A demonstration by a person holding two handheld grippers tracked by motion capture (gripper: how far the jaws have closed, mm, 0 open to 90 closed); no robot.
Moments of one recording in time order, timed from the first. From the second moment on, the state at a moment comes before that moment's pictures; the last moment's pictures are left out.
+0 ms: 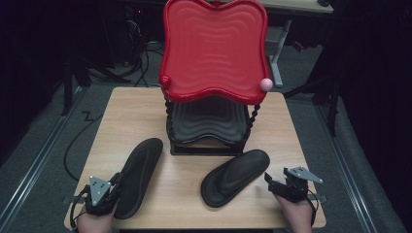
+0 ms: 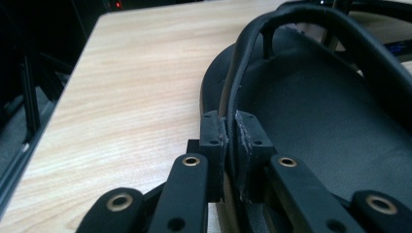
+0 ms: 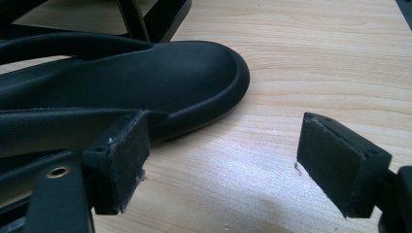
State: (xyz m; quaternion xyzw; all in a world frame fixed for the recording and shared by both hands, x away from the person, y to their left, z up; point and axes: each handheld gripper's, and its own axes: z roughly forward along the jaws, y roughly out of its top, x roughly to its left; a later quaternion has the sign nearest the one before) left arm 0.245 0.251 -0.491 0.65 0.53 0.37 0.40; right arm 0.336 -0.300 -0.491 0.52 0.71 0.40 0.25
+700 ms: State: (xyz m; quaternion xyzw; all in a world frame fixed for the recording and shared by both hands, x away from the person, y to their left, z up) left arm 0.186 0.240 -0.460 0.59 0.48 0.40 0.51; right arm 0.341 -0.293 -0.481 0.50 0.70 0.43 0.26
